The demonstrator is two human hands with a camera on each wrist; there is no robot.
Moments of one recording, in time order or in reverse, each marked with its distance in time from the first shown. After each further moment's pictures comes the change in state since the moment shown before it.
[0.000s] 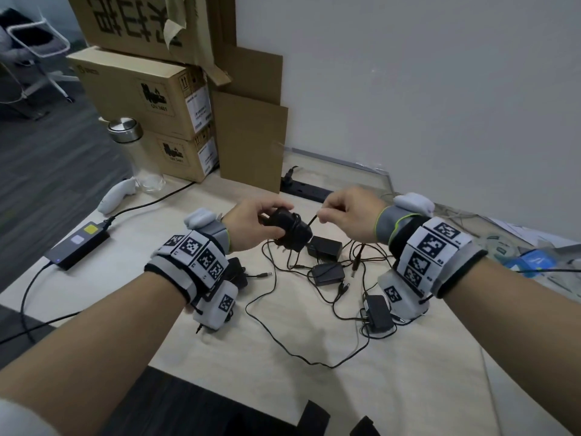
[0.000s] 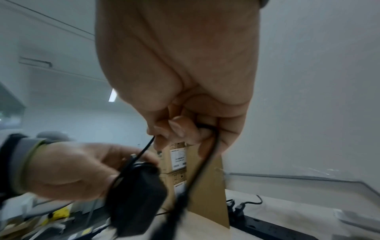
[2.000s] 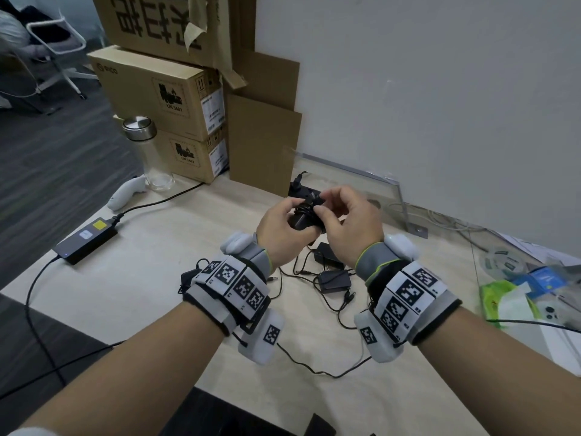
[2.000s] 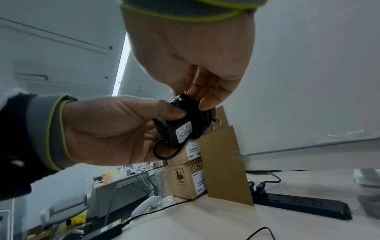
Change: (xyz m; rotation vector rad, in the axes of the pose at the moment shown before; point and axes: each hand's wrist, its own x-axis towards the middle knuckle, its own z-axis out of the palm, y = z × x) left_hand -0.008 0.025 0.047 -0.327 0.316 -0.043; right_hand -0.006 -0.029 0.048 0.384 0.606 -0.101
